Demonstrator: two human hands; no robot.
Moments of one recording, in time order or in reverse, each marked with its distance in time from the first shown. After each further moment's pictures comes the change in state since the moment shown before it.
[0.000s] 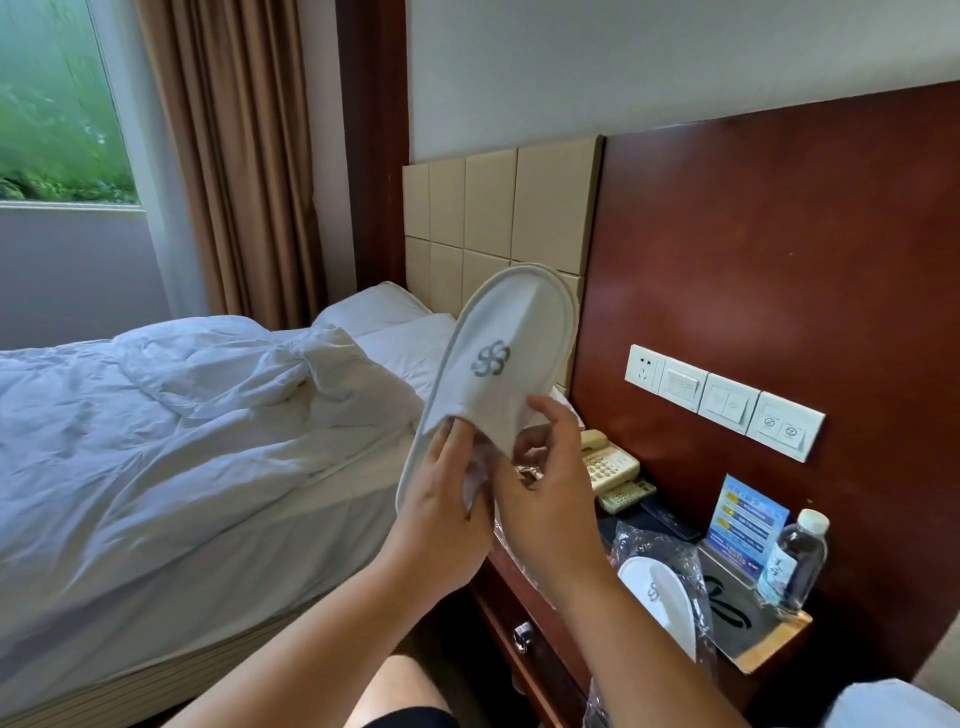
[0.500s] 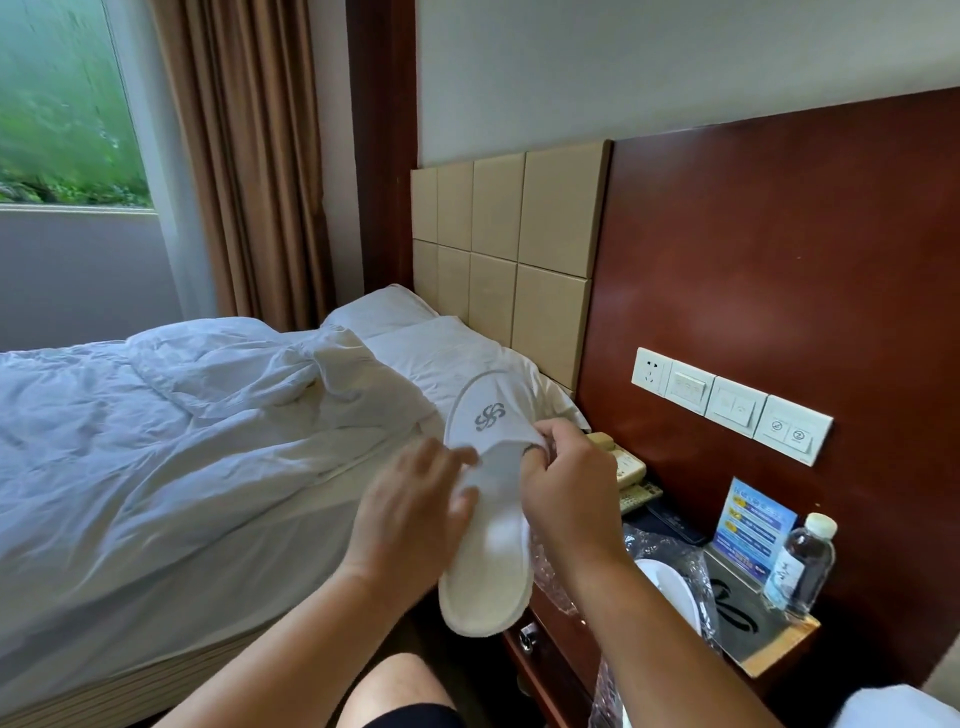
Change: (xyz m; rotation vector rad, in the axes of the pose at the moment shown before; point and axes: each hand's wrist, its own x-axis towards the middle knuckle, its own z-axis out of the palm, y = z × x) left_hand -0.008 -0.019 -0.019 0.537 0.070 0.175; right_hand 0.017 0.003 -0.004 -0.526 0.136 -0.080
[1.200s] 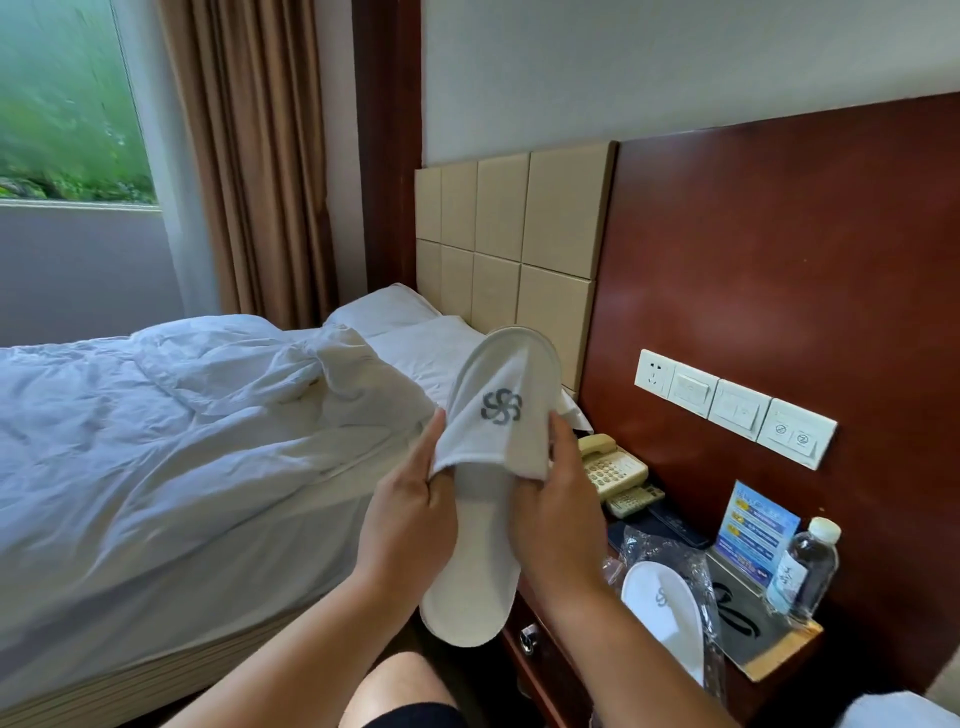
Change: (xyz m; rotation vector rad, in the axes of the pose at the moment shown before) left_hand 0.001 0.003 -0.002 -0.547 -0.061 -0.551; right_hand -0.024 0.003 0.010 0.078 -0.067 0.128
